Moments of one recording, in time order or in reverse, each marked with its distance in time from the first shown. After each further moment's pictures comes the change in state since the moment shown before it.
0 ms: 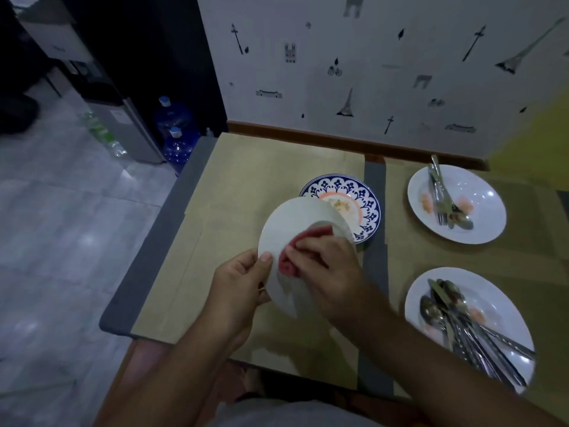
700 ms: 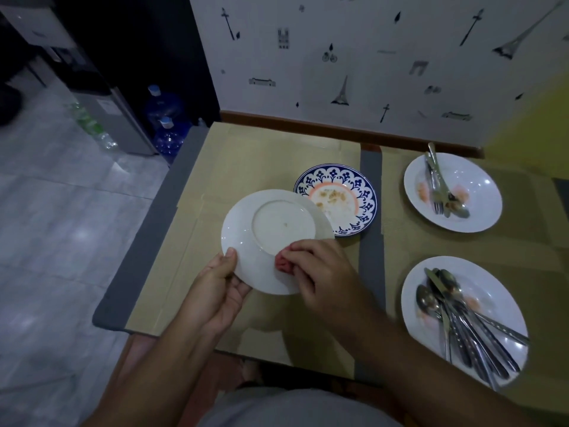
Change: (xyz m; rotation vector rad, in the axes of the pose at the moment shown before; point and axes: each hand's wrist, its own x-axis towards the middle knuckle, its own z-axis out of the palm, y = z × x) left_hand 0.022 -0.011 -0.029 -0.488 0.021 -0.147; right_hand -0.005 -0.008 0.012 0.171 -0.042 0.248
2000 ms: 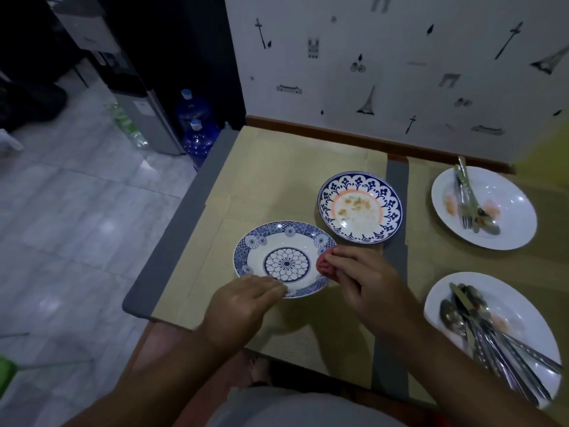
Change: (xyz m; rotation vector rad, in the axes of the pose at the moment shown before) left_hand 0.005 -0.015 -0.072 1.875 -0.339 1.492; right_hand -0.009 0.025 -0.011 -0.007 -0.001 -0.010
